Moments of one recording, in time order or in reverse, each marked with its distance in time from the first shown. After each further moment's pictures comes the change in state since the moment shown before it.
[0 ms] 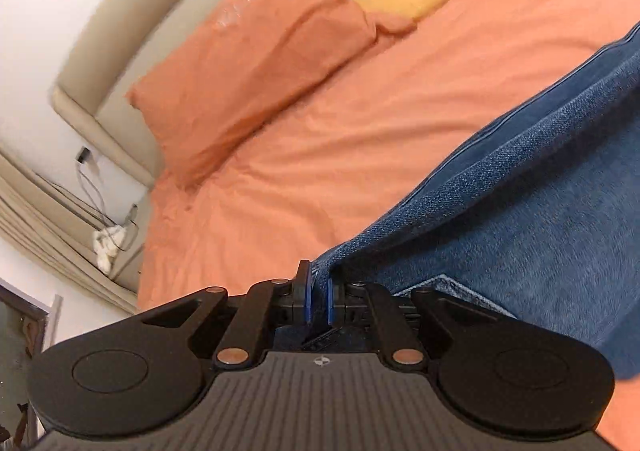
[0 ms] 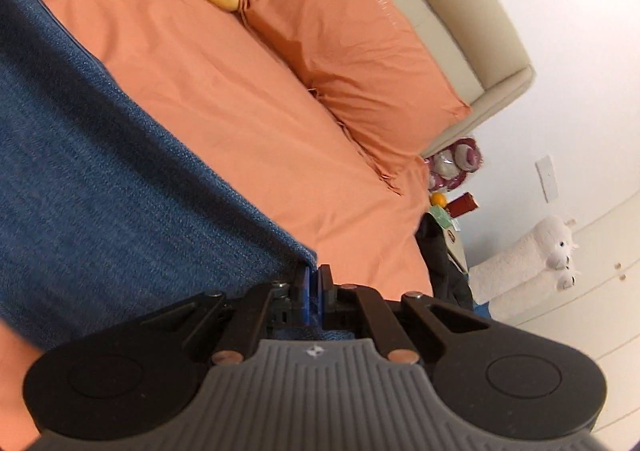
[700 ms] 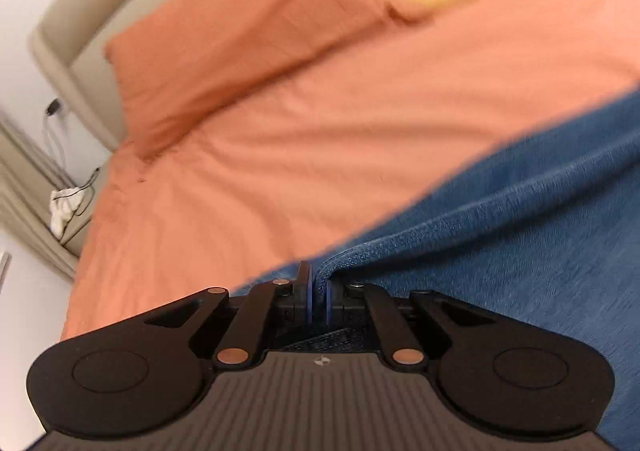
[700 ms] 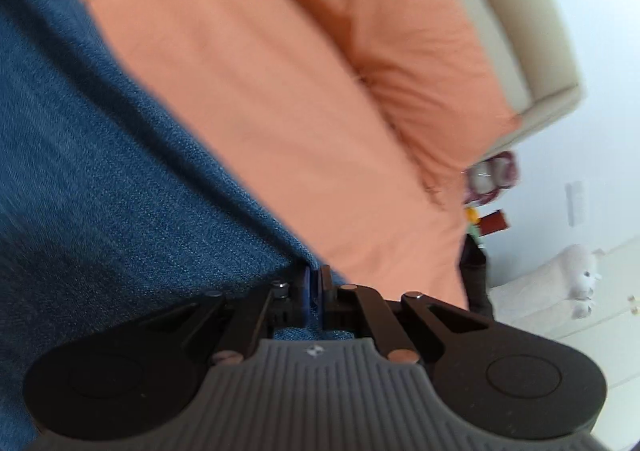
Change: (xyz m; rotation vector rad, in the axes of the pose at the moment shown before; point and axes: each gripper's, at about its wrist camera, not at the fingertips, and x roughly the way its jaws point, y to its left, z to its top) left arm 0.045 0.004 -0.014 -0.188 -0.015 -0.087; right arm 0.109 0.053 0.023 -0.060 0.002 0.004
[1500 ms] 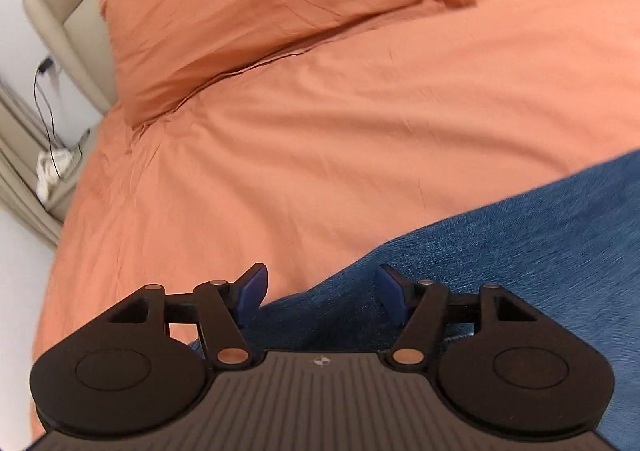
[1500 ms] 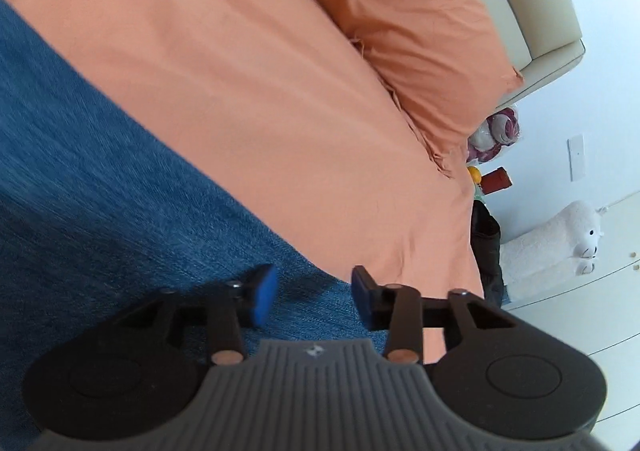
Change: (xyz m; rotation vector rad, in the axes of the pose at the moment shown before) left arm 0.067 0.027 0.030 -0.073 0.121 -0.031; right arm 0.061 0.023 0.043 0.082 0.144 -0.005
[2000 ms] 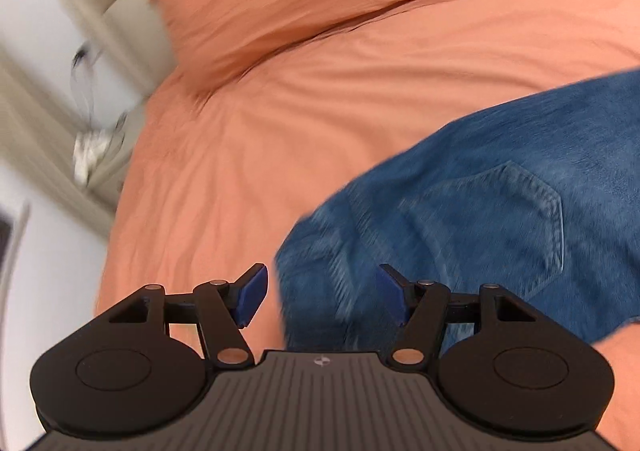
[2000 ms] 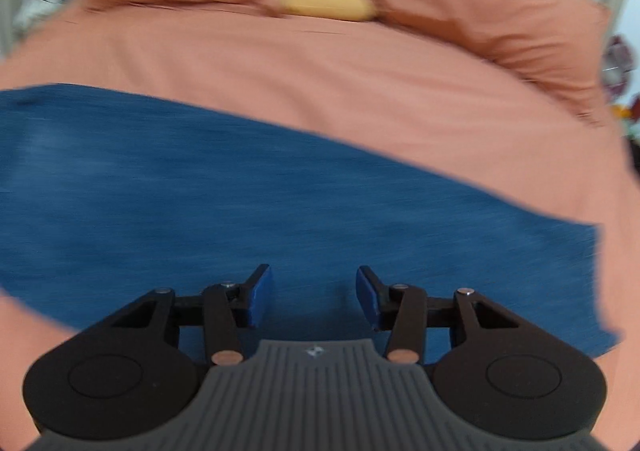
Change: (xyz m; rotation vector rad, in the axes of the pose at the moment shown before) left arm -0.097 0.096 -0.086 0.008 0.050 0.031; right arm -0.202 0.042 -0.009 0.355 -0.094 0.684
